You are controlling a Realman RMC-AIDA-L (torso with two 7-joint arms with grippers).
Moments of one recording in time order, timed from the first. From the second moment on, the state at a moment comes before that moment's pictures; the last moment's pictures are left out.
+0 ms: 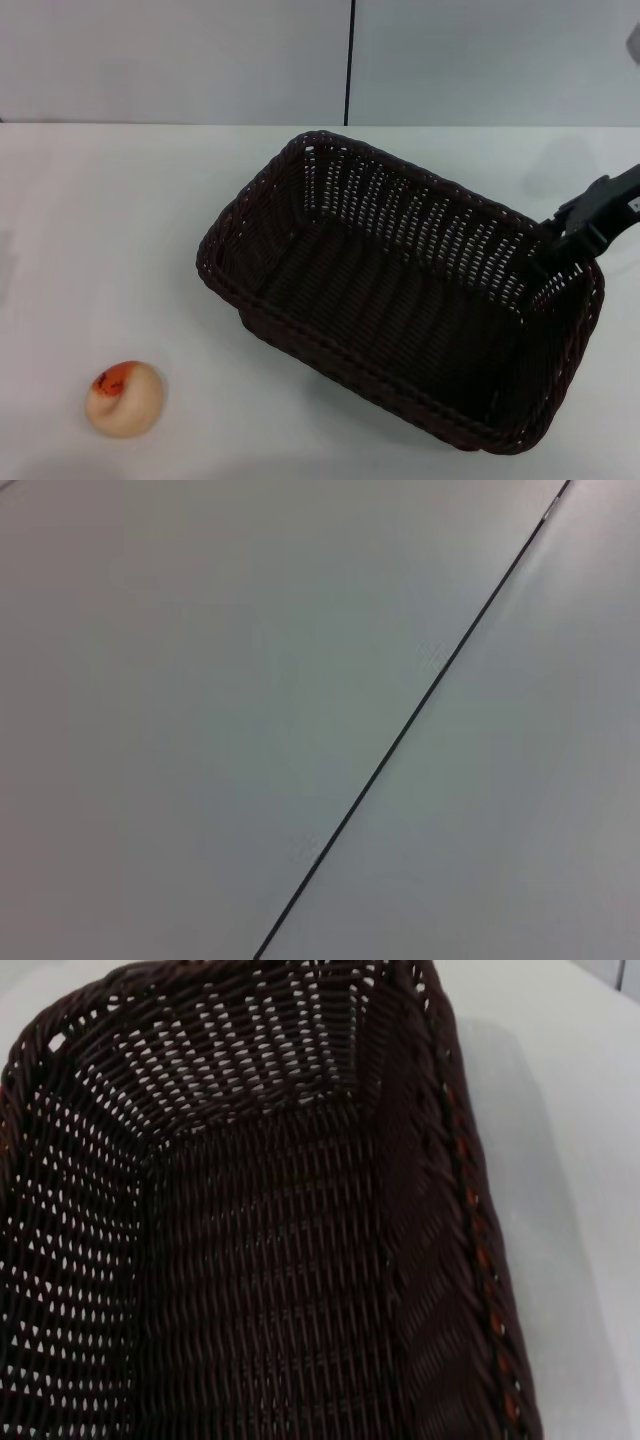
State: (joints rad) left arm -0.12 -2.07 -0.78 -0.06 2.13 1.89 -0.88; right arm 0.80 2.00 -0.87 -0.92 -2.60 -1.71 2.05
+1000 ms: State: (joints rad) left arm -0.12 -2.07 -0.77 -0.07 2.13 1.88 -0.88; right arm 0.76 2.03 -0.87 -0.95 -2.52 -1.75 1.99
